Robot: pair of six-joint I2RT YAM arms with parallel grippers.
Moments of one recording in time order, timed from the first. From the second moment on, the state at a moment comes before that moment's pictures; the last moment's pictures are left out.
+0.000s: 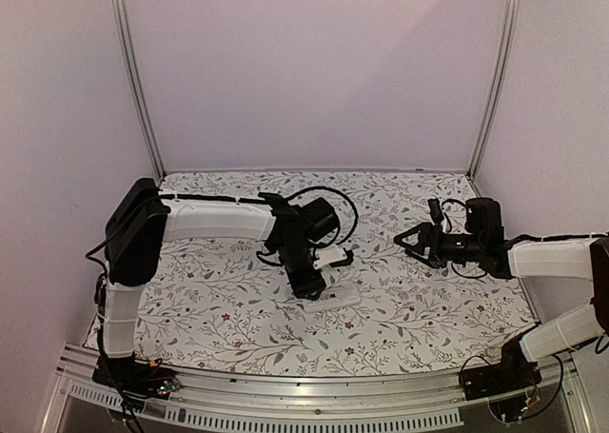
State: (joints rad) left arm -0.98 2.14 1.63 -0.82 0.04 0.28; right arm 0.33 1.32 0.51 0.29 -0.66 0.68
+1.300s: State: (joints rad) left arm -0.91 1.77 1.29 -0.56 0.03 0.25; right arm 0.33 1.23 0.56 0.16 -0.62 0.59
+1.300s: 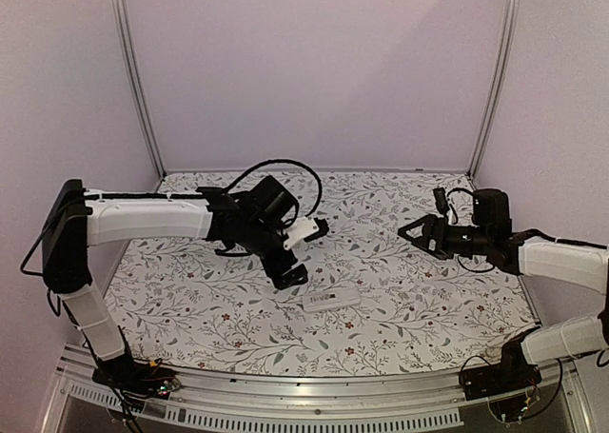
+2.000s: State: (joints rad) left arm -0.96 2.08 1.50 -0.57 0.20 0.26; right arm 0.32 0.93 0.62 -0.06 -0.29 0.46
